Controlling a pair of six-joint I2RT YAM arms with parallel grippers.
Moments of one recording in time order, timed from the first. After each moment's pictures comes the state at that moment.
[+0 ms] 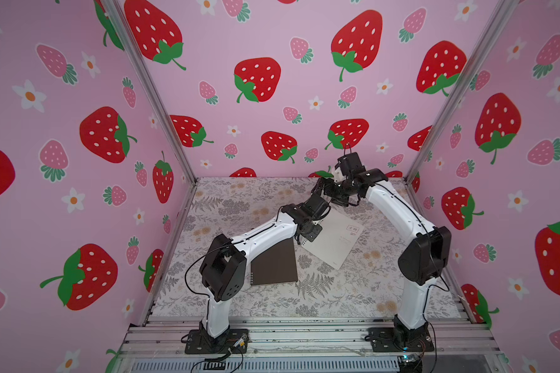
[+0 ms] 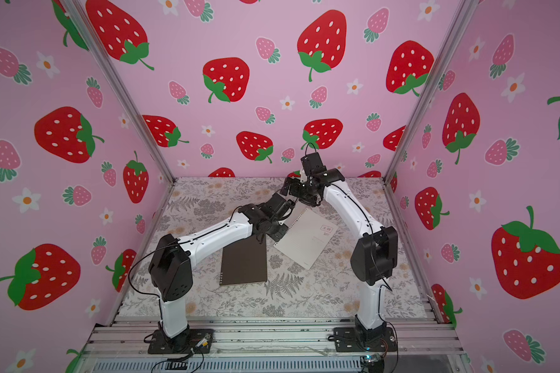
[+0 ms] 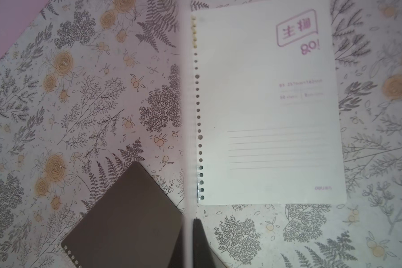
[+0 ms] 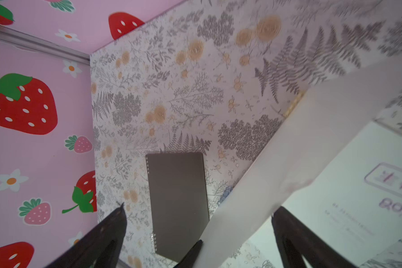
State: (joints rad) left arm -0.77 1.92 1.64 -0.78 -0.16 -0.01; right arm 0.46 1.89 1.91 -0.88 -0.18 0.63
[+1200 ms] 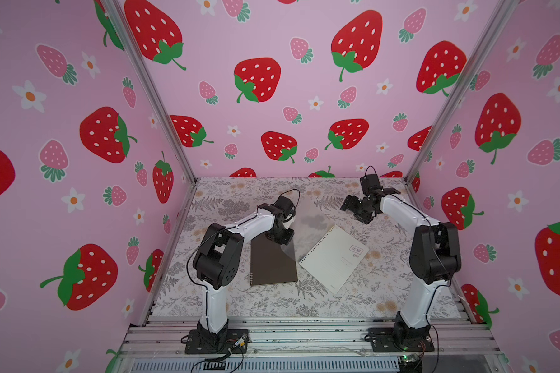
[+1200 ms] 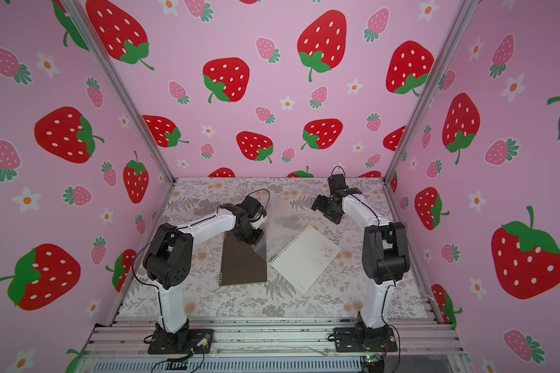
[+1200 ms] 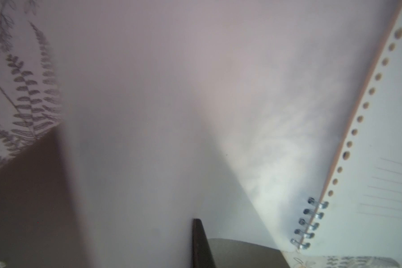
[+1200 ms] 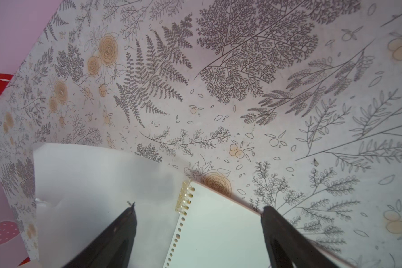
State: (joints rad) left arm -0.50 1.99 1.46 -0.82 0.07 0.01; right arm 0.21 1.91 1.52 -0.72 -0.10 0.70
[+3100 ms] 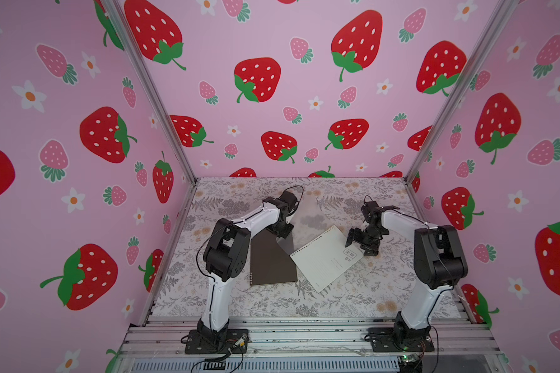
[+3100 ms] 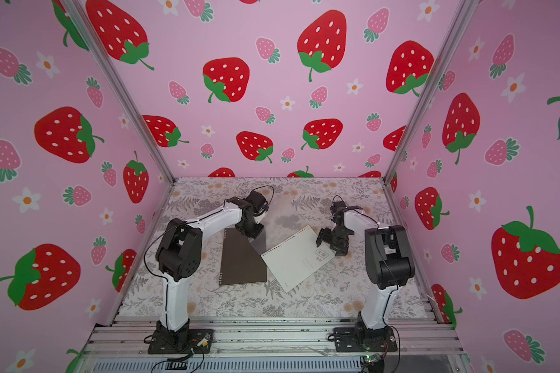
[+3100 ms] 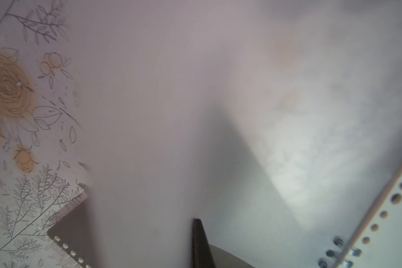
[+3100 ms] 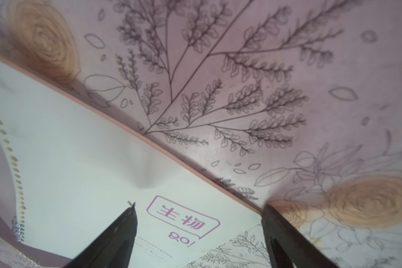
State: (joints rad) left arm -0.50 2.10 1.63 -0.89 -0.09 0.09; right arm 0.21 1.84 1.21 -0.93 -0.21 0.55
